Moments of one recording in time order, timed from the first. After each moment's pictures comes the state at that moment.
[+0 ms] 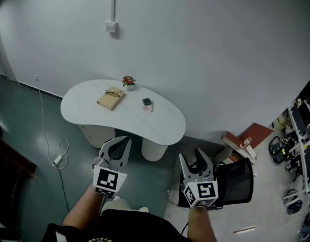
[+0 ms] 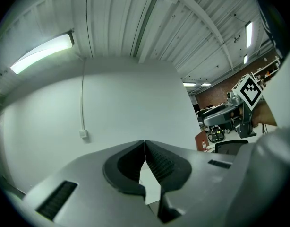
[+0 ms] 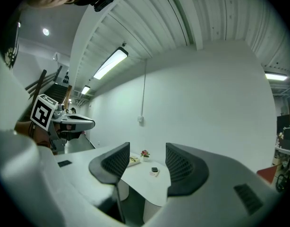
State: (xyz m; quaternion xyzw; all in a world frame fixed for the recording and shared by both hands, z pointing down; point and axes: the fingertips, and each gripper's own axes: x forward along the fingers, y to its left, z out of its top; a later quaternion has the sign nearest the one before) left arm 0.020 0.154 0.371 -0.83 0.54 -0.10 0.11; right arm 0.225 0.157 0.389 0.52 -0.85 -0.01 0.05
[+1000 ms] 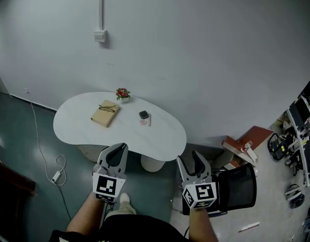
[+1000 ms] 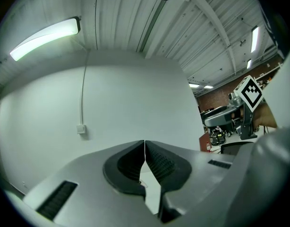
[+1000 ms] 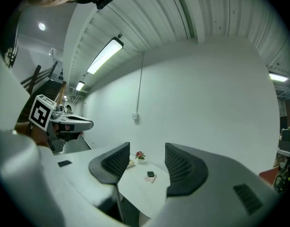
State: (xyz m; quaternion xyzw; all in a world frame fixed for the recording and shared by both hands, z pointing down) left arm -0.023 0.030 0.384 -0.84 0.53 -0.09 0.09; right arm 0.188 0.039 0.396 0.54 -0.84 0.00 0.06
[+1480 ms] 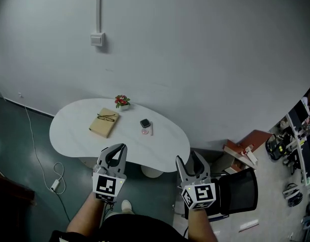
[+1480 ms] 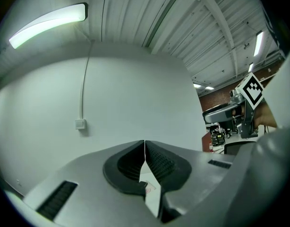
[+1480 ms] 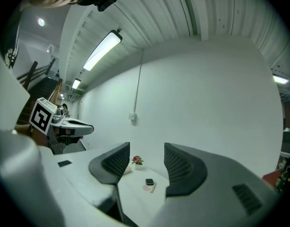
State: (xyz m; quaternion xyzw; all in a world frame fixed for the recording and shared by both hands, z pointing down) left arm -0.076 -0.074 0.400 -0.84 0.52 -0.08 0.07; right arm 0.133 -0.056 0.395 0.55 -0.83 -0.01 0.06
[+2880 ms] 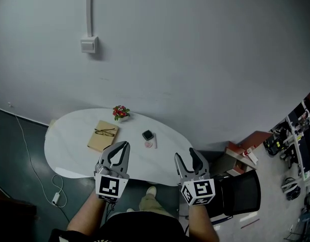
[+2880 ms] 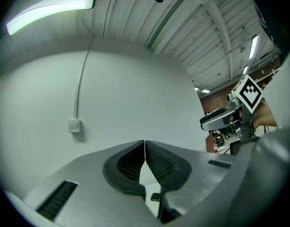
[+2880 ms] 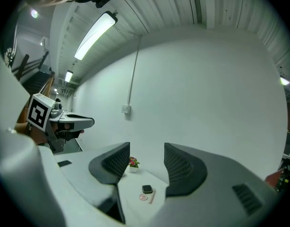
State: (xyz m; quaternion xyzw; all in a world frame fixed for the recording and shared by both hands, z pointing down) left arm -0.123 -0.226 0.401 -0.86 0.50 -0.06 0.09; right arm 0.072 -0.204 0.418 0.57 -0.82 0.01 0.09
